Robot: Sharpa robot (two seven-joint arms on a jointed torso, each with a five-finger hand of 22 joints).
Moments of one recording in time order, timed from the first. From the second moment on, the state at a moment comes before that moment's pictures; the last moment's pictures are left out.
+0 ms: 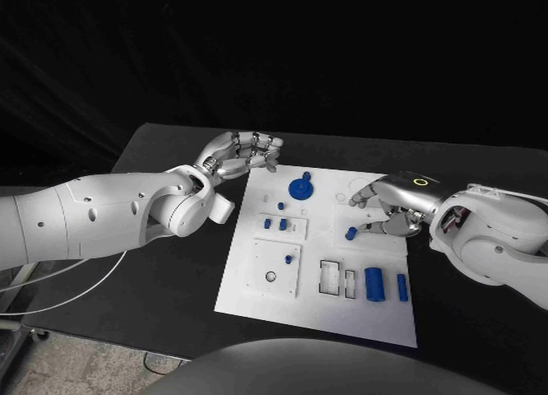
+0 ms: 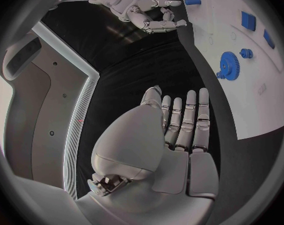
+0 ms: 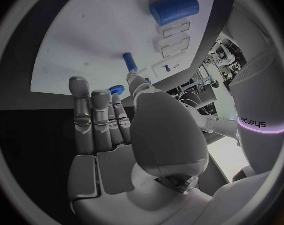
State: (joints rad) left arm 1.21 -0.89 -0.20 1.50 -0.24 -0.30 0.56; left_hand 1.59 0.13 -0.18 0.28 0.47 0.68 0.14 0.31 0.22 0.46 0.14 0.69 0.32 0.62 0.17 0.61 0.32 0.16 0.70 0.27 0.17 1.03; right arm 1.22 -0.93 -0.12 1.76 -1.70 -0.16 -0.16; right_hand 1.42 -0.14 0.19 0.19 0.13 0.89 0.13 0.07 0.24 0.78 0.11 0.37 0.30 1.24 0.02 1.04 0.89 0.14 1.24 0.12 0.57 1.31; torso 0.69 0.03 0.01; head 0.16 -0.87
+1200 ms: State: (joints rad) left arm 1.21 -0.88 -0.20 1.49 -0.24 -0.30 0.55; left_hand 1.61 0.15 -0.16 0.28 0.48 0.68 0.15 0.31 0.22 0.46 0.15 0.69 0.31 0.62 0.17 0.61 0.31 0.16 0.70 0.27 0.17 1.03; right arm 1.17 -0.86 -0.12 1.71 -1.70 -0.10 -0.13; right_hand 1.51 -0.11 0.28 0.15 0.24 1.06 0.13 0.12 0.23 1.03 0.09 0.28 0.18 1.29 0.01 1.08 0.89 0.14 1.30 0.11 0.64 1.31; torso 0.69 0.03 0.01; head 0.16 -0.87
